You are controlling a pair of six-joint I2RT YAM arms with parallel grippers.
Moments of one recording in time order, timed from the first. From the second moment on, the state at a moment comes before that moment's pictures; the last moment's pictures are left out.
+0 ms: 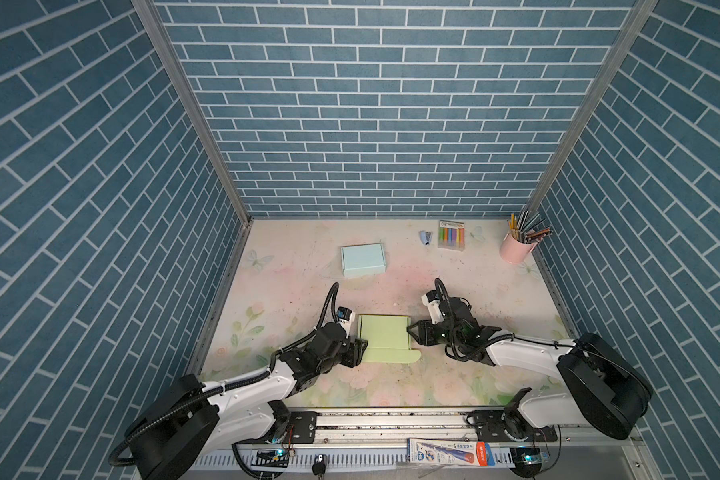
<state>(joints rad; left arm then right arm) -0.80 1.08 0.26 0.13 -0.02 -0.51 0.72 1.38 0.46 0.17 -0.23 0.55</state>
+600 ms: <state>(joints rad) -0.81 1.05 0.26 0.06 -0.05 -0.51 0.77 1.17 0.45 0.06 -0.24 0.53</state>
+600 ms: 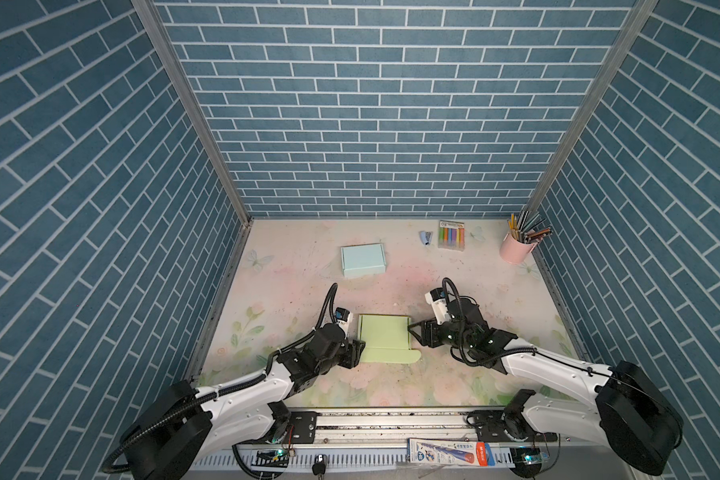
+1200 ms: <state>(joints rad) -0.81 1.09 0.29 0.10 -0.02 -0.51 0.75 1.37 0.48 0.15 -0.28 0.52</state>
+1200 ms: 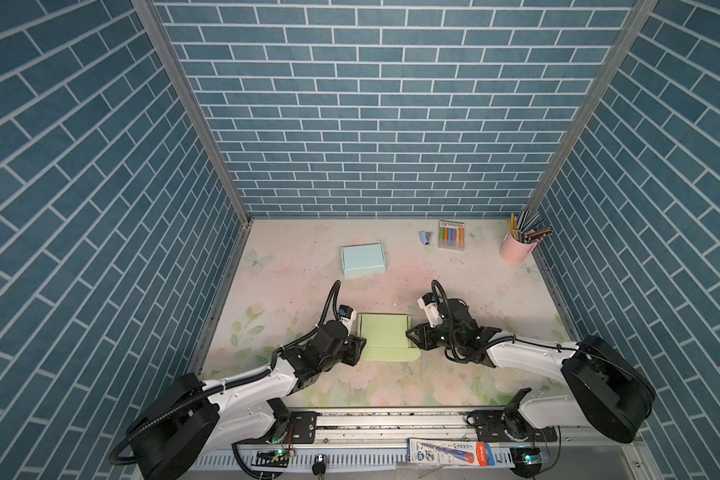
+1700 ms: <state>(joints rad) -0.82 1.07 0.29 0.08 -0.05 -0.51 0.74 1.37 0.54 0.08 -0.24 0.47</state>
